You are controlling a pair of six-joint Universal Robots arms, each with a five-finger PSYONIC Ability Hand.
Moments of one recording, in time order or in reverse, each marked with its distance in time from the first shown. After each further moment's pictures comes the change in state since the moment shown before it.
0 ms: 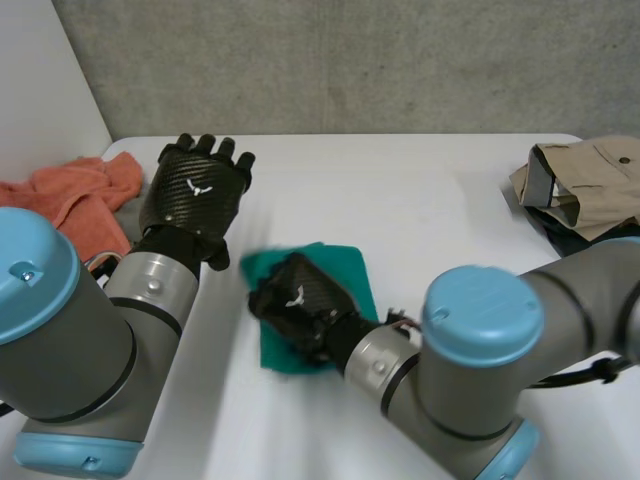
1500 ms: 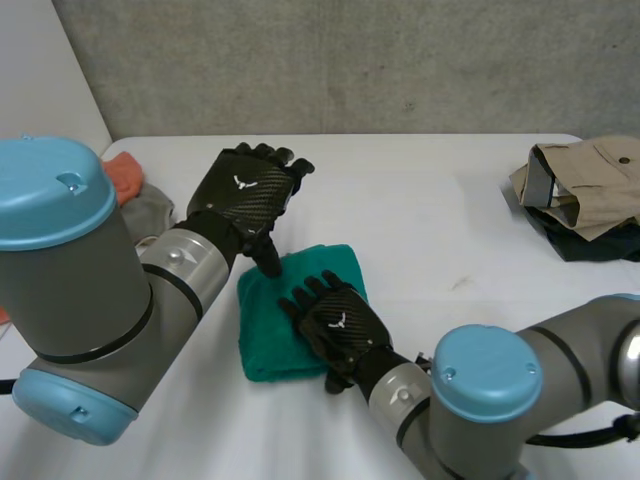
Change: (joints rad) left arm -0.022 -0.101 0.226 -0.262 0.184 -0.215; right arm -0.033 0.043 0.180 -0.196 0.158 0.189; left_hand -0.009 0.000 0.000 0.000 0.000; right_hand -0.334 -0.366 -0.372 -0.363 -0.330
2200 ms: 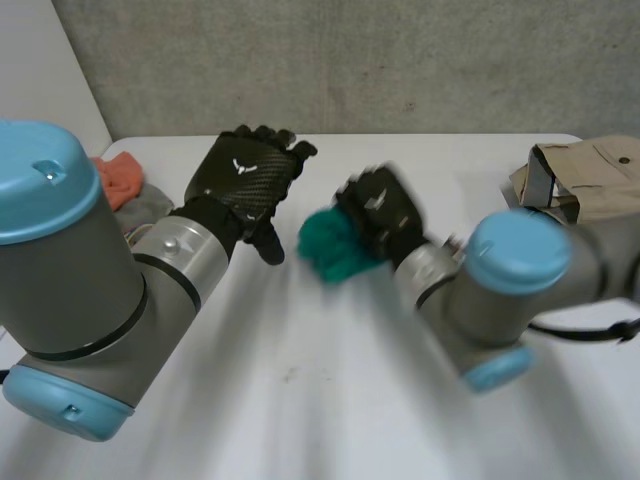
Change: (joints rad) left arm -0.007 0.024 0.021 0.004 0.002 -0.001; right arm -0.171 0.055 -0.321 -0.014 -0.007 -0.107; left_hand 0.000 0.000 0.000 0.000 0.000; right_hand 0.793 0.927 0.931 0.950 0.856
